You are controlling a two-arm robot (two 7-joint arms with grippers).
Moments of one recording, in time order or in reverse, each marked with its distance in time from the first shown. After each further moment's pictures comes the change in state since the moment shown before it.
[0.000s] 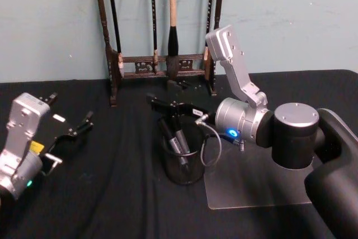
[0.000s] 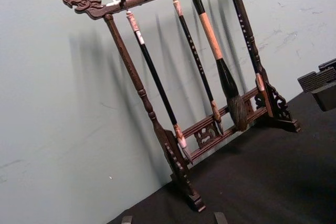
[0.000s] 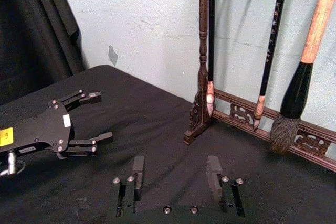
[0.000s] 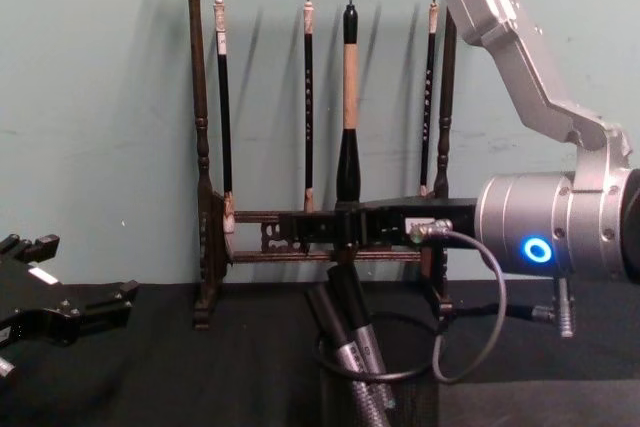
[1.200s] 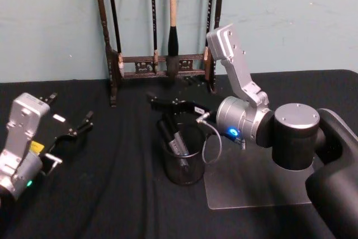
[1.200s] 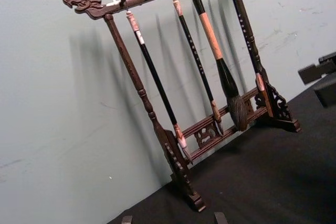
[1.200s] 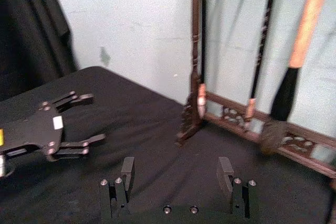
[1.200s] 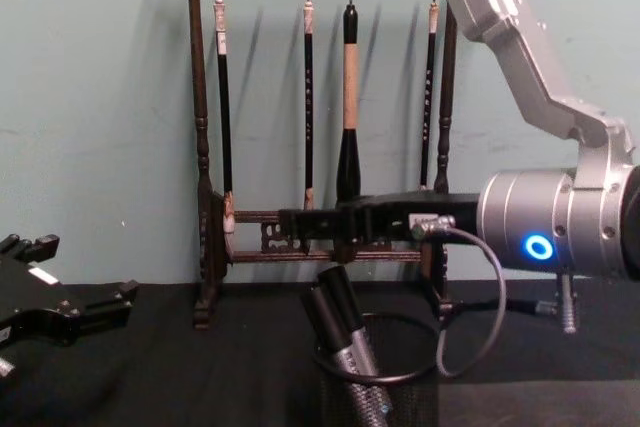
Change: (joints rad) left arm 0.000 0.000 0.000 0.000 0.000 0.000 0.000; right arm -0.003 0.007 -0.008 -0.013 -0.004 -0.006 -0.033
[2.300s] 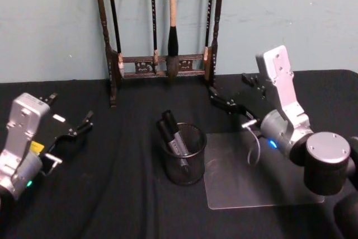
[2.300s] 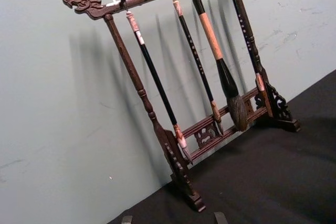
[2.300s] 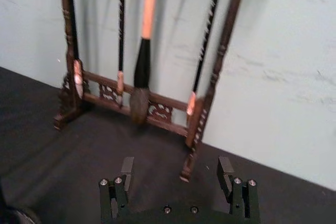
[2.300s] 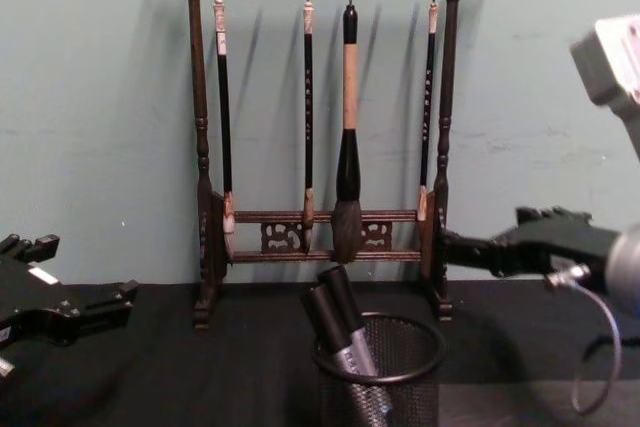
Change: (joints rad) left arm 0.000 0.000 0.000 0.000 0.000 0.000 0.000; right arm -0.120 0.042 0.115 0.007 -0.174 -0.191 -0.249
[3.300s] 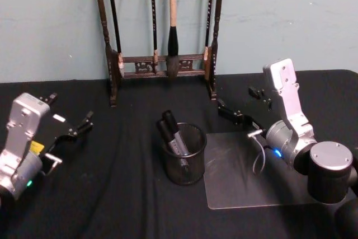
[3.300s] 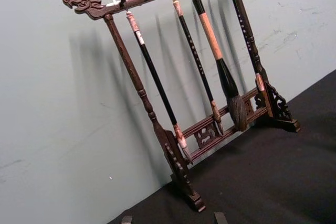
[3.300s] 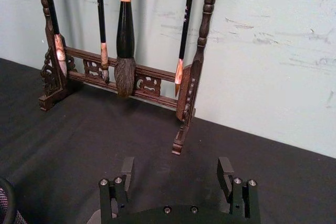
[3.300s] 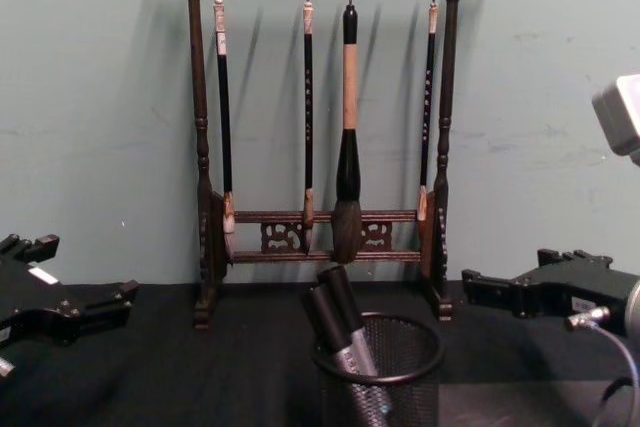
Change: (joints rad) left arm 0.000 0.000 0.000 0.000 0.000 0.000 0.000; right arm -0.021 -0.026 0.058 0.066 -0.019 -0.012 0.027
